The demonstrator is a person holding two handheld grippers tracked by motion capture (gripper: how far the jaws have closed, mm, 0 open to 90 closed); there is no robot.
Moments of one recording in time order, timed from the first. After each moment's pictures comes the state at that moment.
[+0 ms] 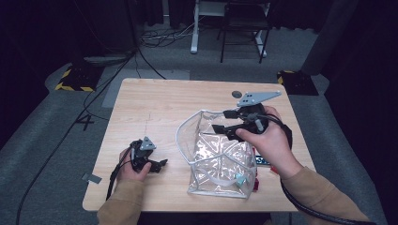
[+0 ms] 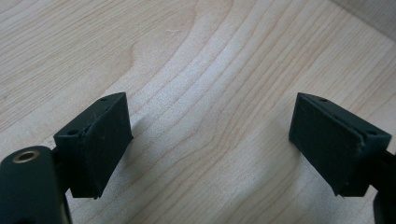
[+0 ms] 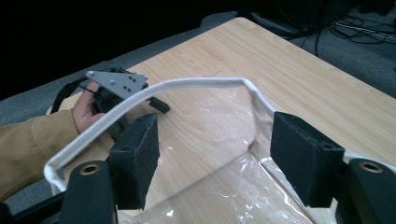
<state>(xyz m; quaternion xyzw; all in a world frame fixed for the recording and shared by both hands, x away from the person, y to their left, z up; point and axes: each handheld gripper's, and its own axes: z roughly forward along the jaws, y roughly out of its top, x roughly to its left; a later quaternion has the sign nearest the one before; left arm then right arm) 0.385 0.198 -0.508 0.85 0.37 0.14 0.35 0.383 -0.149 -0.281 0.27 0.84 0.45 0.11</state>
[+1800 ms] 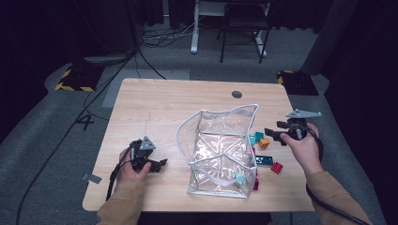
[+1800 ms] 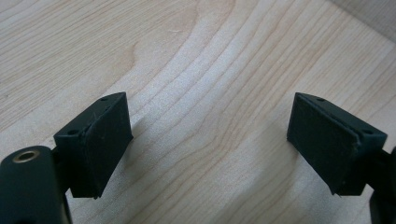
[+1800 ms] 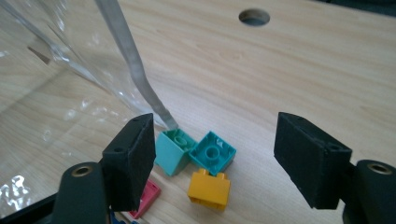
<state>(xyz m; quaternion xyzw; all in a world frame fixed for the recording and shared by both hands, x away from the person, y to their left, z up) 0.385 0.199 -0.508 0.85 0.37 0.14 0.34 0.445 -0.323 -0.411 0.44 0.79 0.39 0.19</state>
